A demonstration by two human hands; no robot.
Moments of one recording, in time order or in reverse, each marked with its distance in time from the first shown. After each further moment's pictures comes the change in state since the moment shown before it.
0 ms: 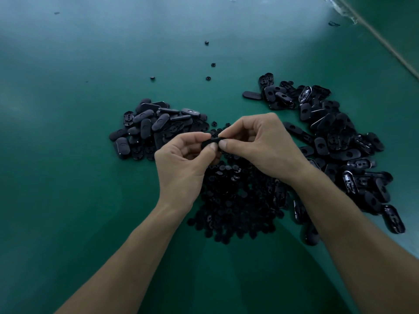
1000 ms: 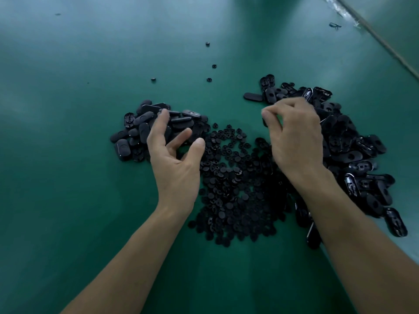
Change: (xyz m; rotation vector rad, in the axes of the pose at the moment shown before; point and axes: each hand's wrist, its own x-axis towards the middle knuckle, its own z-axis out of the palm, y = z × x) left_hand 0.006 0.001 -0.002 0.040 0.136 0.056; right_hand 0.006 0.019 -0.018 -0.659 0.486 -0.001
